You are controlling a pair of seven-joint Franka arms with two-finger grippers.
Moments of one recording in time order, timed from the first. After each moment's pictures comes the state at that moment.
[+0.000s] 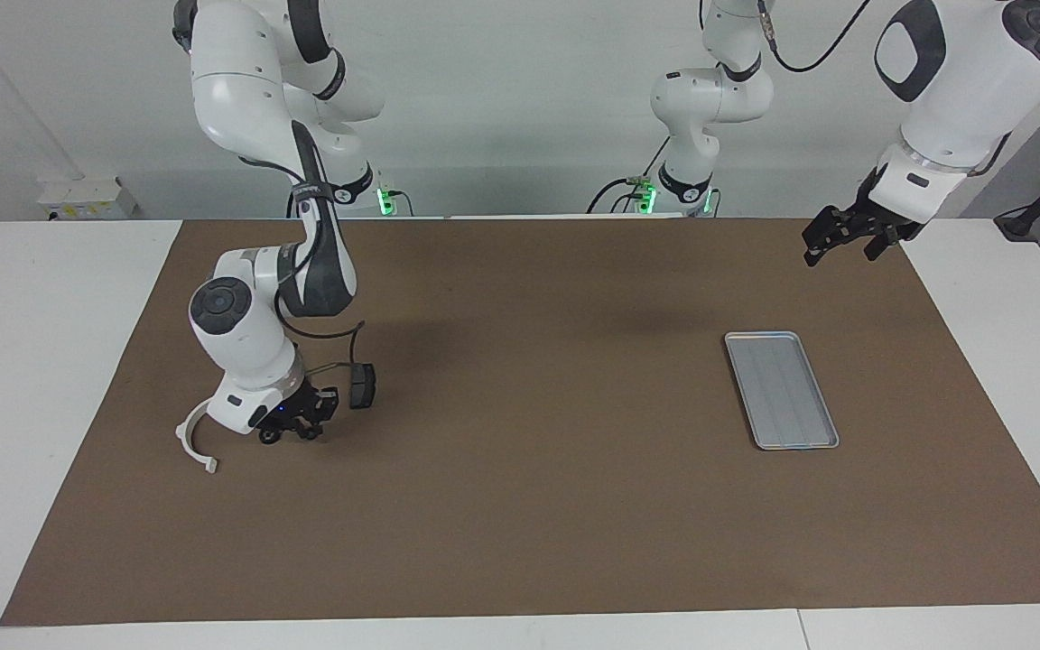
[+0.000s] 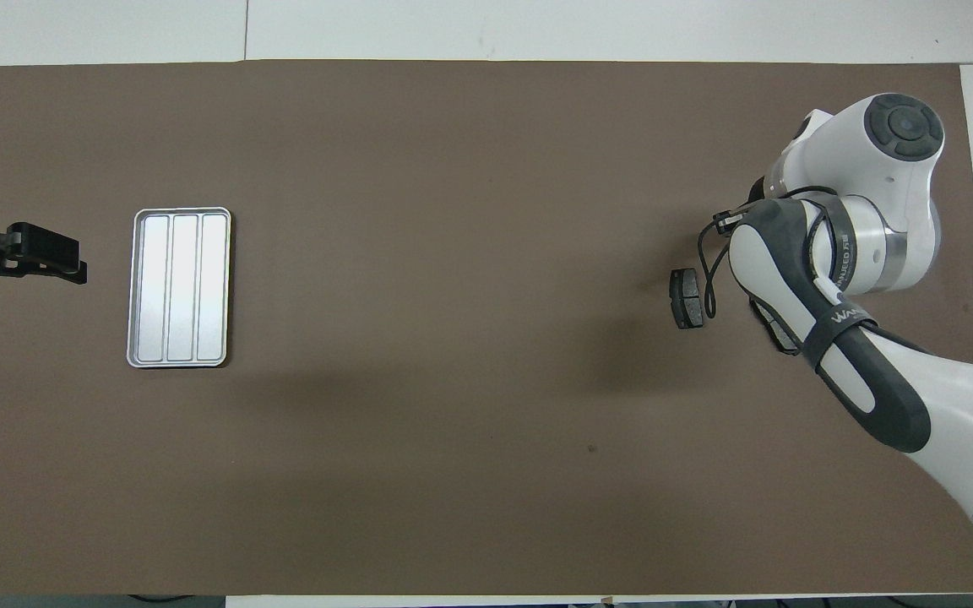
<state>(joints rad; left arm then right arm) -0.05 0.01 0.02 -1.62 -0.01 1.56 -0.06 0.01 0.45 0.05 -1.78 -0.03 2.23 -0.20</state>
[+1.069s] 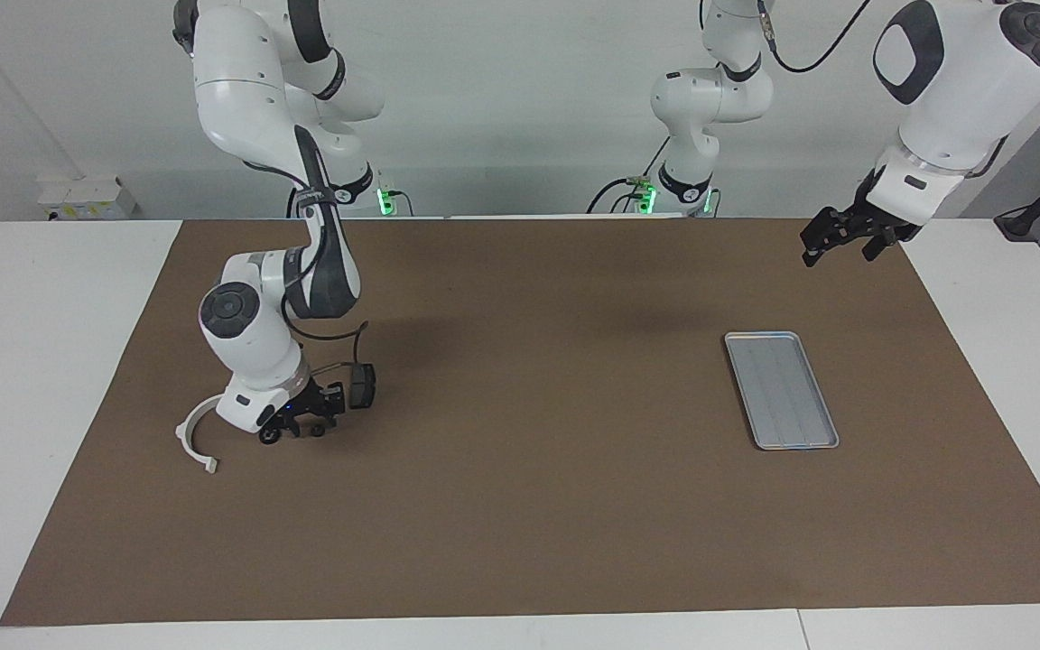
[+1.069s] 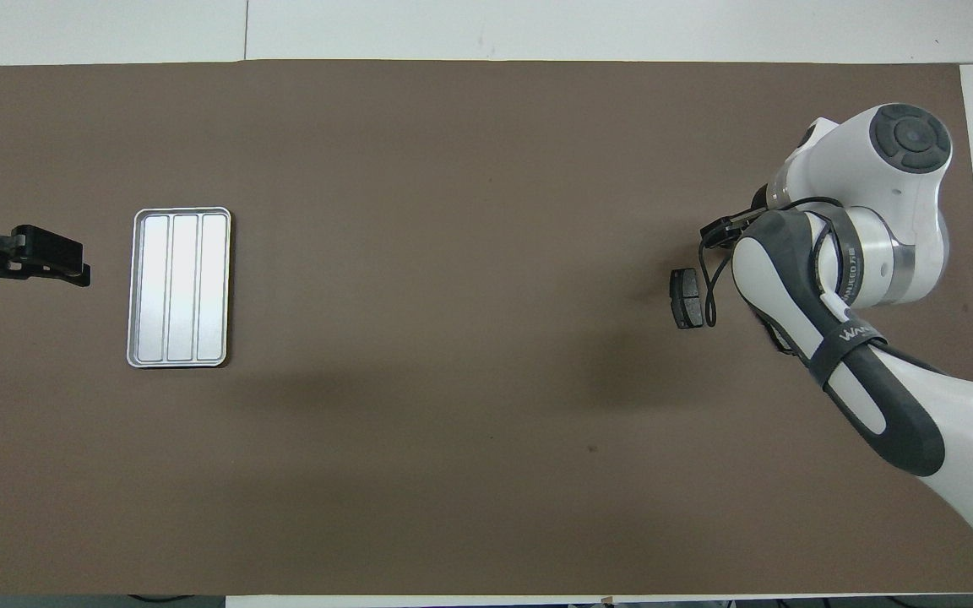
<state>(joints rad) -0.05 0.01 0.02 -1.63 -0.01 1.56 -0.06 0.01 0.38 0.05 -1.79 -0.02 2.18 -0.16</state>
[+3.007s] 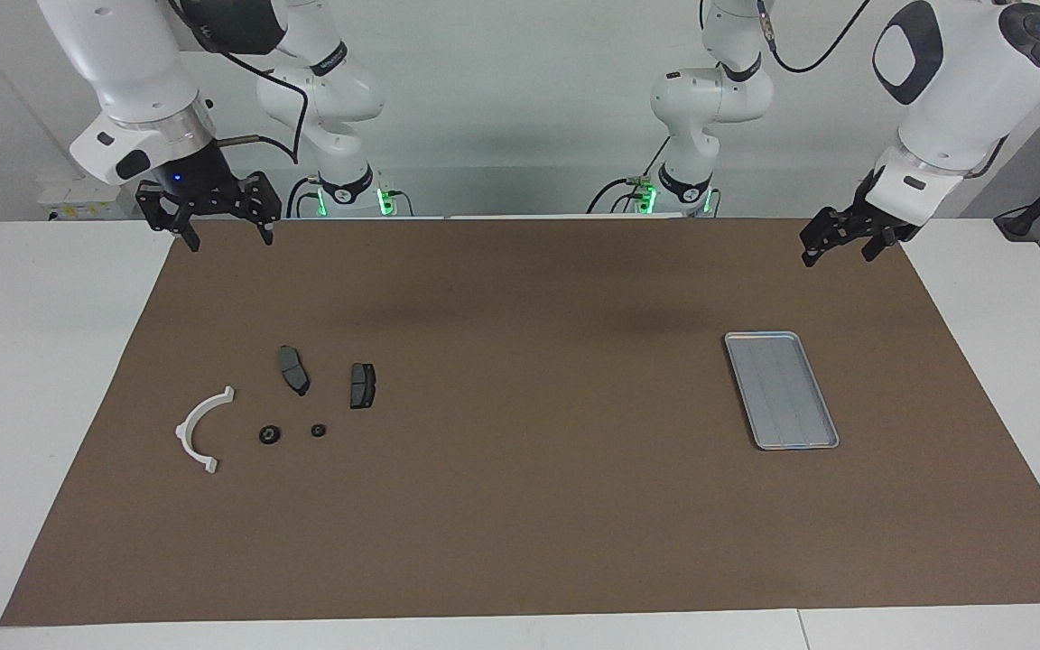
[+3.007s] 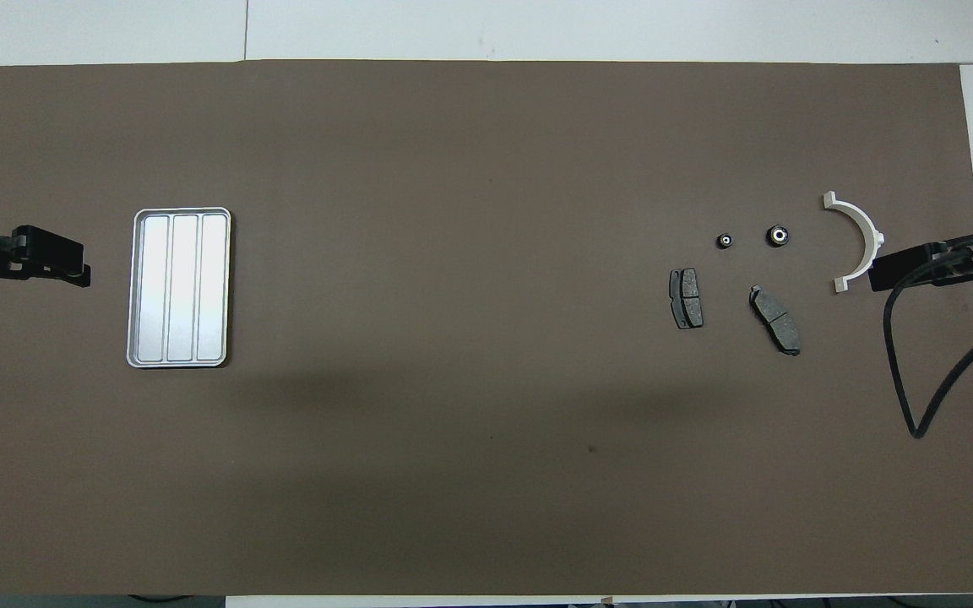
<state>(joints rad) -0.05 0.01 0.02 -1.63 -0.01 1.56 -0.06 -0.01 -0.06 0.02 -1.65 -0.02 1.58 -0.09</state>
